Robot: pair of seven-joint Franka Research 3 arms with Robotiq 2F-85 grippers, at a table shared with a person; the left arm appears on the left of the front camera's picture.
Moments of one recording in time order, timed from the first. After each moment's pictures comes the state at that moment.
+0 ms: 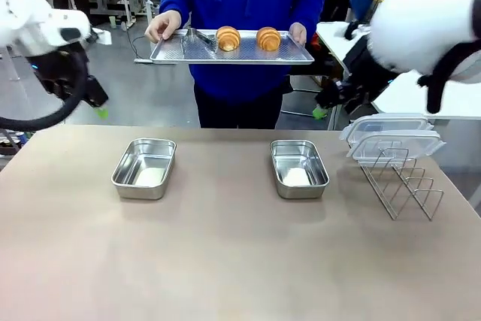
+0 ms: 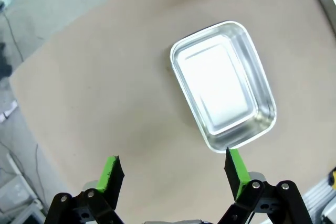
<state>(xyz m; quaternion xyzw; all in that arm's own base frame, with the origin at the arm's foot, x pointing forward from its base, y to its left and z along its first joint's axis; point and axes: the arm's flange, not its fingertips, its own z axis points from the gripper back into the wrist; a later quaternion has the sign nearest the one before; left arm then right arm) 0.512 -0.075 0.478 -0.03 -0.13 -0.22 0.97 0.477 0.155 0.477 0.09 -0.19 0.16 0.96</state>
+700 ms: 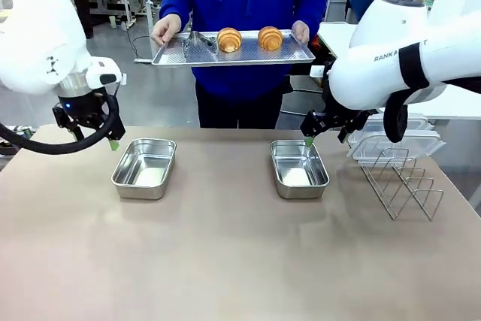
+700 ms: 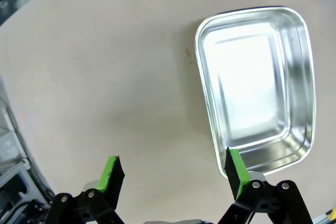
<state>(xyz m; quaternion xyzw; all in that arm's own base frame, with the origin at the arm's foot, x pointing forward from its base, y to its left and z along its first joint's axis) 0.518 -0.095 0.396 0.02 -0.08 -0.14 0.99 0.515 0.162 0.400 0.03 -0.11 0.10 0.99</state>
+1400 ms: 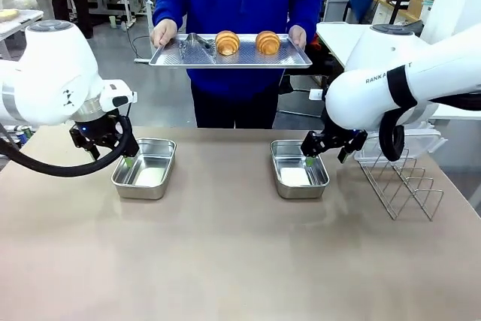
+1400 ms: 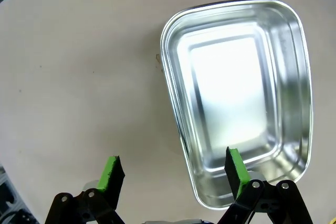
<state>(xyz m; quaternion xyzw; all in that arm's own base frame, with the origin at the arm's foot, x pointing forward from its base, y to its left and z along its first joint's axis) 0.509 -0.112 0.355 -0.01 -0.10 -0.13 0.99 0.510 0.157 0.356 0.03 -0.08 0.09 0.99</state>
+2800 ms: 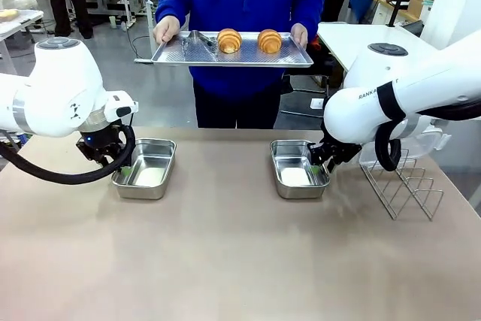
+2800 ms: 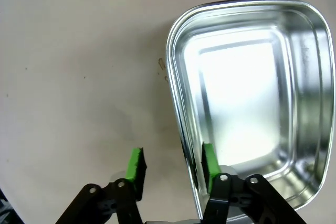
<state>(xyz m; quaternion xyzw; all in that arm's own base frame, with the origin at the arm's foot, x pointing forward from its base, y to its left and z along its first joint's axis) 0.517 -0.111 0.326 -0.01 -0.09 -0.12 0.99 0.524 0.146 0.322 0.04 -0.09 0.08 0.99</state>
